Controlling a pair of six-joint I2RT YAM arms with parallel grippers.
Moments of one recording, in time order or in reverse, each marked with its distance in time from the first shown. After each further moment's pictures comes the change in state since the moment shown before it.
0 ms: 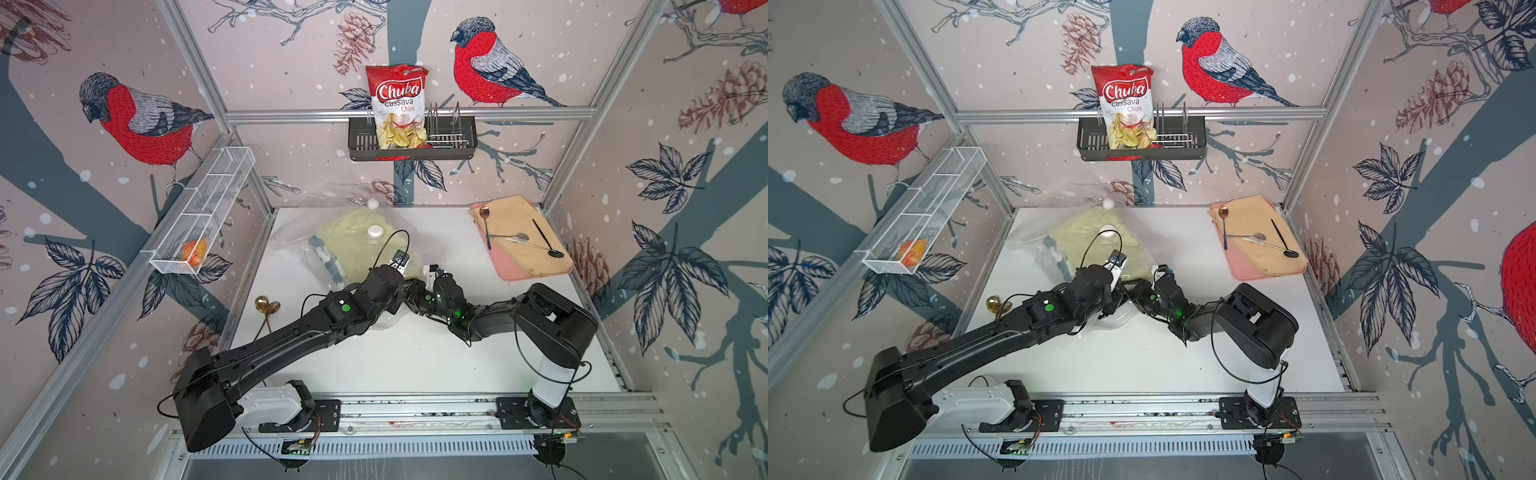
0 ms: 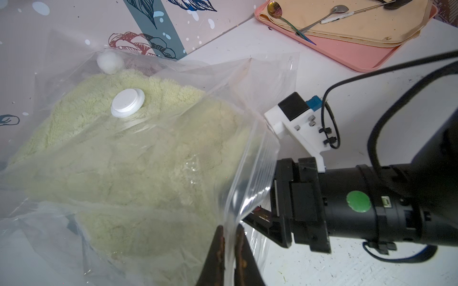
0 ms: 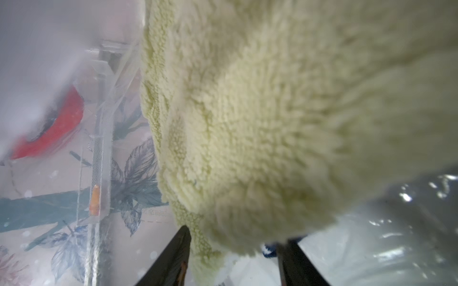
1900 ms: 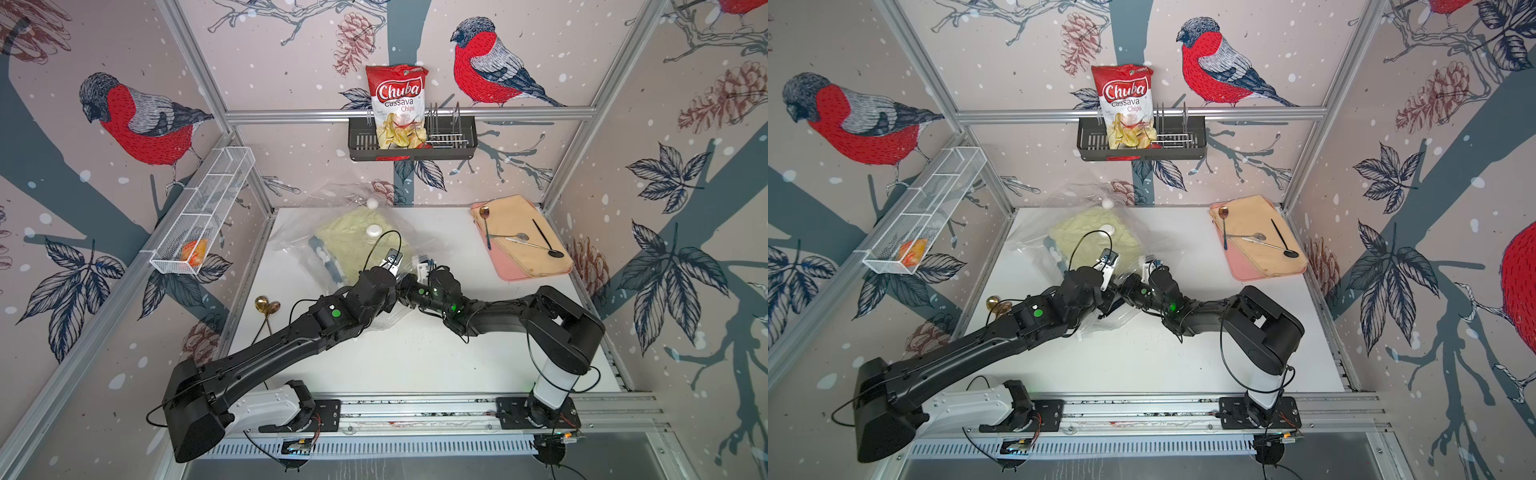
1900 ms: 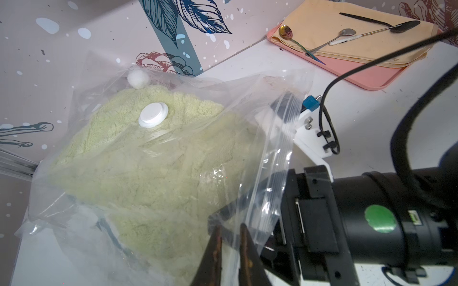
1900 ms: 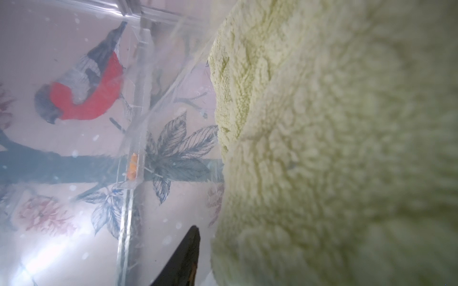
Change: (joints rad) left arm 0.000 -0.076 -0.030 0.028 -0.062 0.025; right arm 0.028 -0.059 0.069 -0.023 -0.077 -0.029
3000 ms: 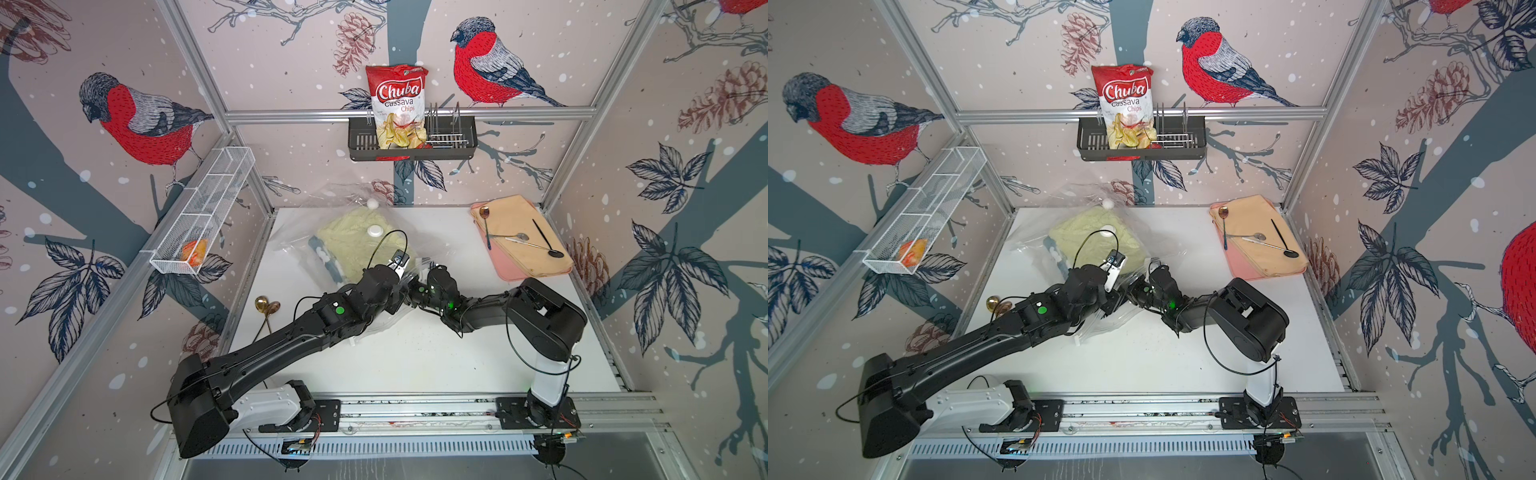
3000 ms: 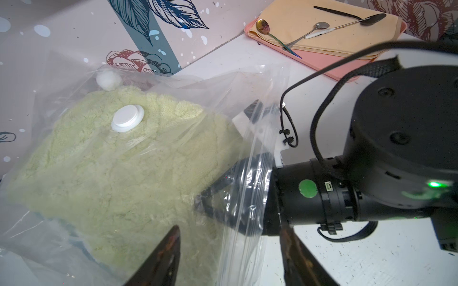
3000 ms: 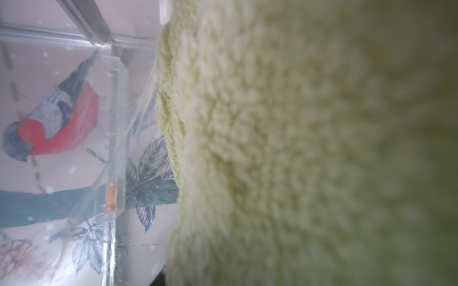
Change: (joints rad) left arm 0.000 0.047 0.035 -0.026 0.115 0.019; right arm -0.039 0.113 0.026 0.024 0.018 0.052
